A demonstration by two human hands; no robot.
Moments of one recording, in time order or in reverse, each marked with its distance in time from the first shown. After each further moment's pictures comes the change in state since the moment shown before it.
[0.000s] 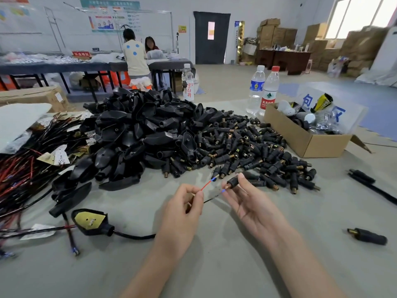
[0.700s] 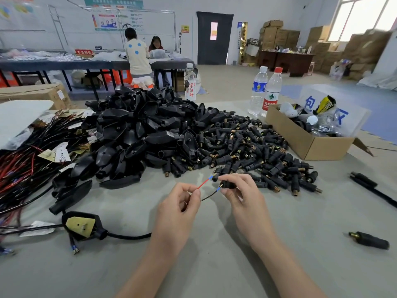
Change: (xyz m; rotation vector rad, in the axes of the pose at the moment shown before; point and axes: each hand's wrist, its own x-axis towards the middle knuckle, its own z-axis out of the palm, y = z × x) left_hand 0.003 -0.009 -0.004 -0.036 0.065 0.032; right_hand -0.004 0.018 -0.004 -1.298 -0.040 -0.748
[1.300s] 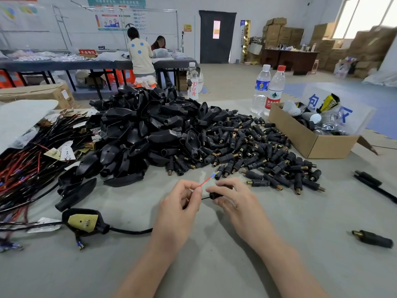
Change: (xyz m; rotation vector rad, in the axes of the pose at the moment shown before) left_hand 0.001 0.000 -0.005 0.056 -0.004 0.024; right_hand -0.005 0.005 0.002 -0.259 -0.204 -0.166
